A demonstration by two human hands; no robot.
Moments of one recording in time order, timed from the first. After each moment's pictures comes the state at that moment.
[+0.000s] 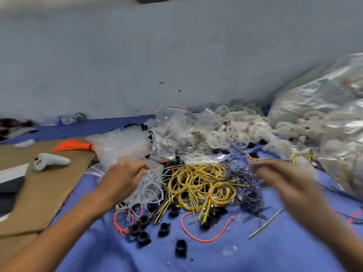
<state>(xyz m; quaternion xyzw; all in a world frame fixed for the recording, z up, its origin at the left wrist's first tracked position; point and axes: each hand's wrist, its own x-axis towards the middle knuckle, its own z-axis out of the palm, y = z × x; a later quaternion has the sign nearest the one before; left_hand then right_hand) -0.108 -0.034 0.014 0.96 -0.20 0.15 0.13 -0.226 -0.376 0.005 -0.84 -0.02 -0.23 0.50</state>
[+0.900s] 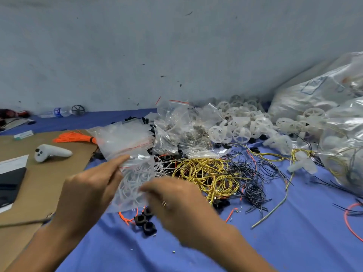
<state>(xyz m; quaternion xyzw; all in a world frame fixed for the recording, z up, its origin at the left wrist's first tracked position) -0.198 -0.003 0.037 0.89 -0.20 0.40 0.08 -0.220 -0.208 0.016 -0.86 -0.32 -0.19 0.35</state>
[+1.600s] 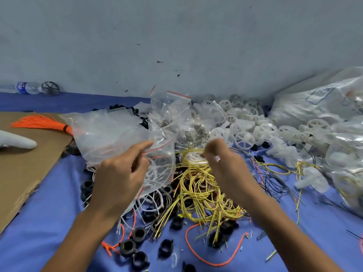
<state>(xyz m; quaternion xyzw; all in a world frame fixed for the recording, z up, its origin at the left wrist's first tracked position) -0.095 -0.042 -0.010 0.85 -0.16 0.35 0.35 -0.094 -0.288 -0.002 -0.92 -0.11 -0.18 0.32</state>
